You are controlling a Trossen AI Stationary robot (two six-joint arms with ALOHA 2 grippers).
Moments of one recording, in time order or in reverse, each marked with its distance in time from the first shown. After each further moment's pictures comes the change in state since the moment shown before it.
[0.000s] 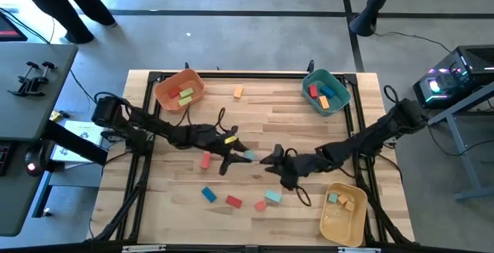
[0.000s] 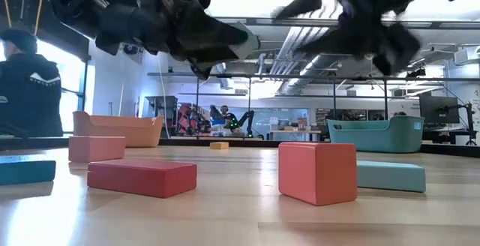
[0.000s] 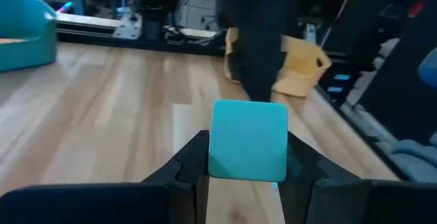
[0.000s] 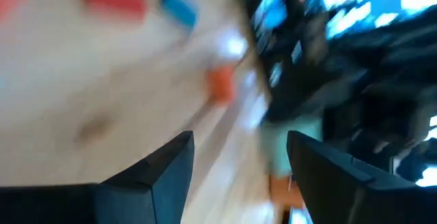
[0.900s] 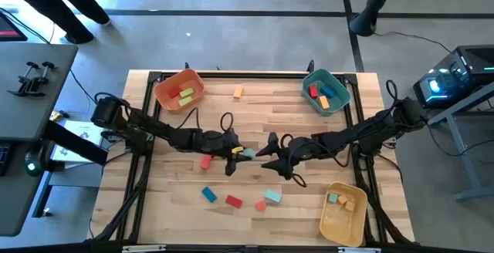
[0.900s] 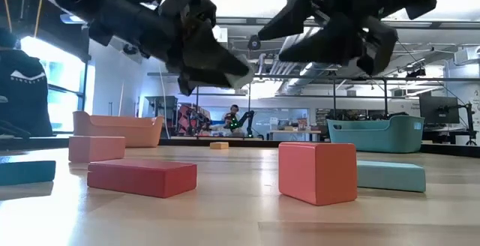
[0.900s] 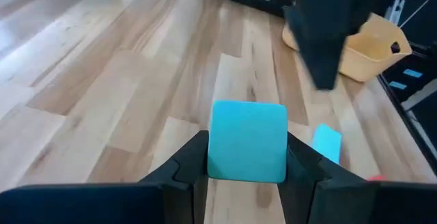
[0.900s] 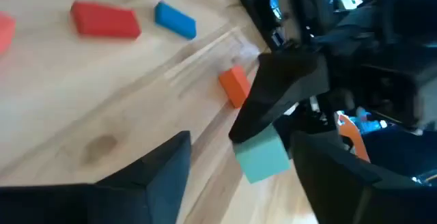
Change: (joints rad) left arm -0.047 0.000 0.071 -0.283 -0.232 -0.203; right arm -0.166 0.000 0.000 0.012 -0.277 0.188
